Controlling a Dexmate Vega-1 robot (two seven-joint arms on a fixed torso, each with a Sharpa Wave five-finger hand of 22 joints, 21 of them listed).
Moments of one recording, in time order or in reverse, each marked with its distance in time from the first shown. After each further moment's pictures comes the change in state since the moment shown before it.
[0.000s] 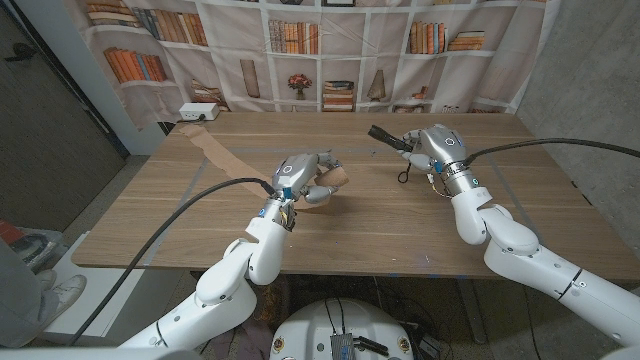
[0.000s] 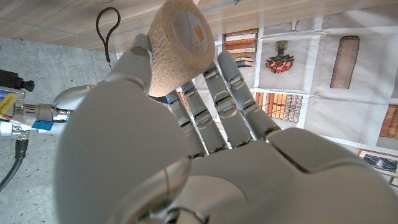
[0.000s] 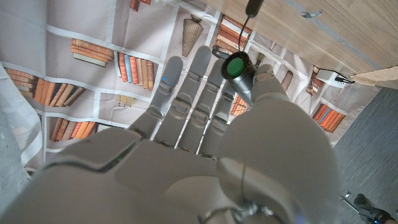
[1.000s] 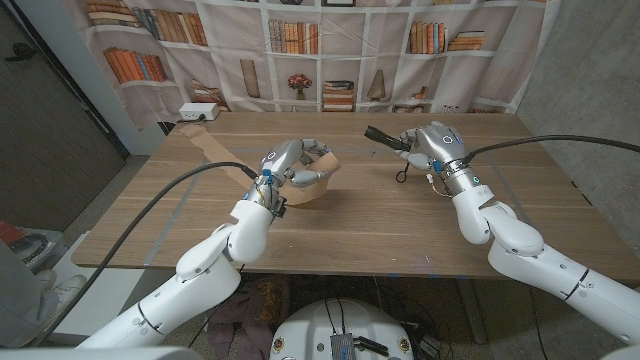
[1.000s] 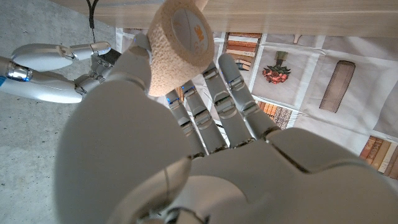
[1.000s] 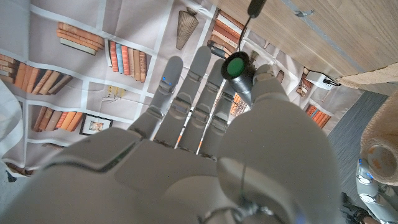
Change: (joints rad) left arm -0.020 0.045 -0.120 -0.002 -0.304 -0.112 0.003; left_hand 0.000 0.000 -0.007 -0.001 -0.004 0.005 -0.005 0.004 0.000 0.014 -0.003 -0.012 0.007 0.002 -0.001 0.000 0.009 -0.025 0.004 0.022 0.000; right arm -0.016 -0.023 0.014 -0.037 -0.047 0.010 0.035; right_hand -0.003 0.003 0.000 0.000 -0.001 0.000 0.000 0.004 -0.001 0.000 0.000 -0.004 0.001 0.000 0.000 -0.008 0.000 -0.004 0.004 0.005 -0.014
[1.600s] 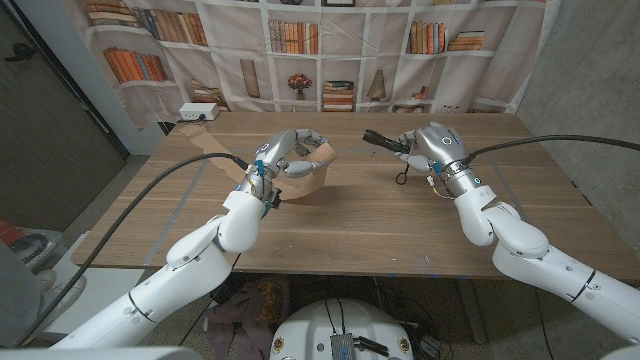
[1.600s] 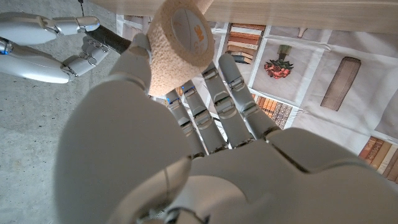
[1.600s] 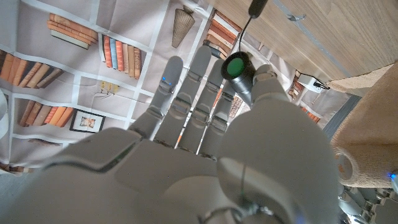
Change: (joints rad) left arm -0.016 0.030 -0.046 0.007 -0.095 -0.049 0.012; left_hand 0.000 0.000 -0.003 0.003 -0.004 0.000 0.000 0.008 0.000 0.000 0.000 0.004 0.004 -0.002 -0.006 0.000 0.005 -0.009 0.002 0.012 -0.005; right arm -0.017 -0.026 0.011 -0.015 -0.030 0.021 0.012; right_hand 0.000 0.000 0.000 0.000 0.001 0.000 0.000 -0.005 0.001 0.000 0.000 -0.004 0.004 0.000 0.000 0.000 0.005 0.000 0.000 0.004 -0.005
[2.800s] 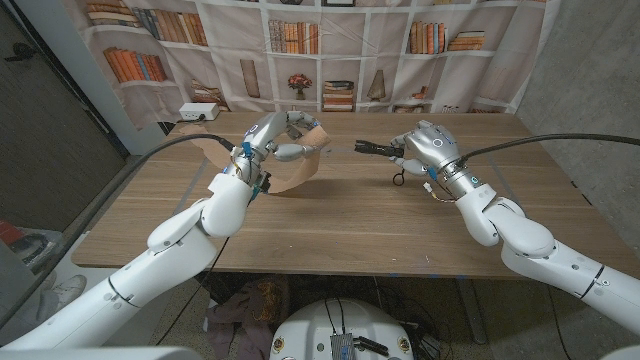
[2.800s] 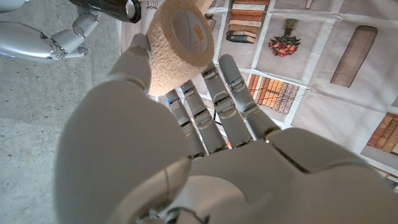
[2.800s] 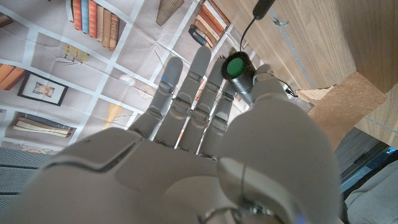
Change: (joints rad) left arm -0.017 0.058 -0.068 -0.037 -0.046 -0.028 -0.029; left_hand 0.000 0.000 -0.004 -0.004 -0.003 0.002 -0.002 -0.004 0.000 0.000 0.000 -0.004 -0.001 0.000 0.000 0.000 0.004 -0.009 0.002 0.015 -0.014; right arm 0.019 -0.055 -0.017 0.006 -0.140 0.070 0.008; right_hand 0.001 -0.001 0.000 0.000 0.003 0.009 0.002 -0.006 -0.005 0.000 0.000 -0.004 0.005 0.000 0.000 -0.010 0.000 -0.011 0.000 0.005 -0.009
